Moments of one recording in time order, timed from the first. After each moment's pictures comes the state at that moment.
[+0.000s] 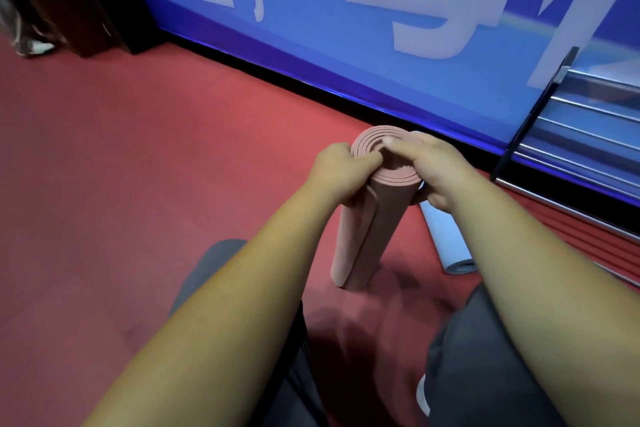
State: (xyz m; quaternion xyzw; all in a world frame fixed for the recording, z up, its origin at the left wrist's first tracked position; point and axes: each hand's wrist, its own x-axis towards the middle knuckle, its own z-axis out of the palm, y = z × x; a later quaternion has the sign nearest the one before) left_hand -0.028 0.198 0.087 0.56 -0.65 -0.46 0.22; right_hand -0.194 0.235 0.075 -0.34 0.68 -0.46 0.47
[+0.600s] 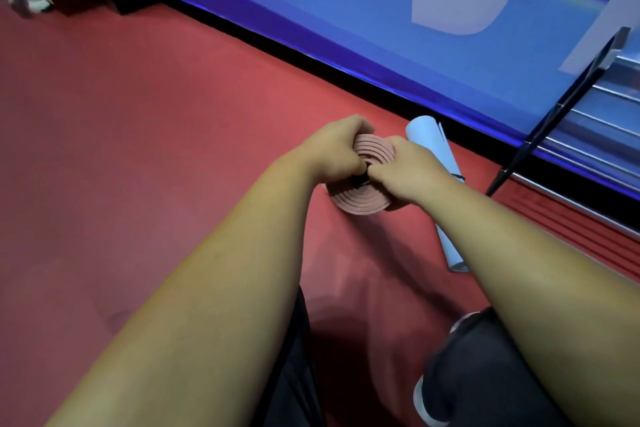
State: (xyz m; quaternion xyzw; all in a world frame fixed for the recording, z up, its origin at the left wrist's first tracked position) left_hand -0.011 0.120 0.051 0.46 -0.81 -0.34 0.11; right_hand -0.157 0.195 0.045 -0.53 0.77 -0.19 0.30
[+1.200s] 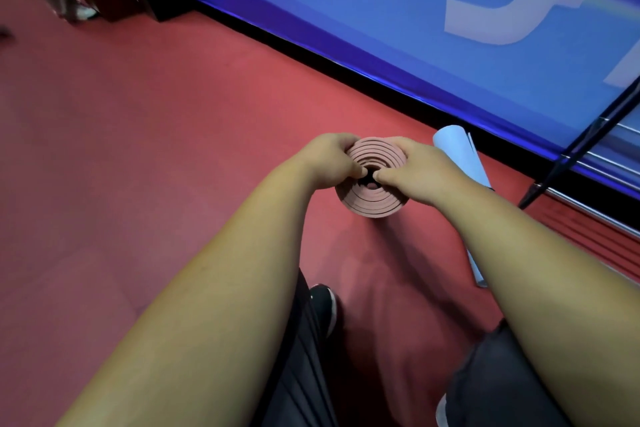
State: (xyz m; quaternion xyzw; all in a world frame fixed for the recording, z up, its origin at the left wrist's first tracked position) left_hand 0.046 0.100 0.035 0.53 -0.72 -0.43 0.15; right_hand -0.135 0.171 0.042 -0.58 0.74 -0.20 0.29
